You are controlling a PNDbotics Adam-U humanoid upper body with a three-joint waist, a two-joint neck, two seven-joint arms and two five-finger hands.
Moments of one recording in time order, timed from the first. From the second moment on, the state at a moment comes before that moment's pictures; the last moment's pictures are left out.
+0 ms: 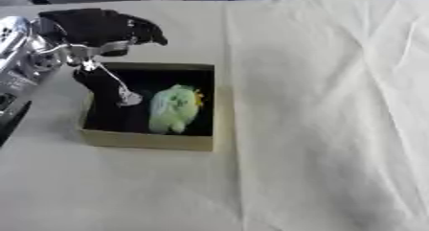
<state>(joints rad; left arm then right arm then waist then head) -0.77 0.68 -0.40 -1.77 -0.79 0.00 -0.76 -0.63 -0.23 -0.24 -1.76 0.31 0.08 -0.31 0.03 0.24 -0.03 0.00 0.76</state>
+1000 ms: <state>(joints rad) -0.77 0.81 -0.19 -1.50 -0.81 0.14 -0.58 -0.66 -0.24 -0.25 -1.75 0.31 0.08 -0.31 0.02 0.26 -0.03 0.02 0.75</state>
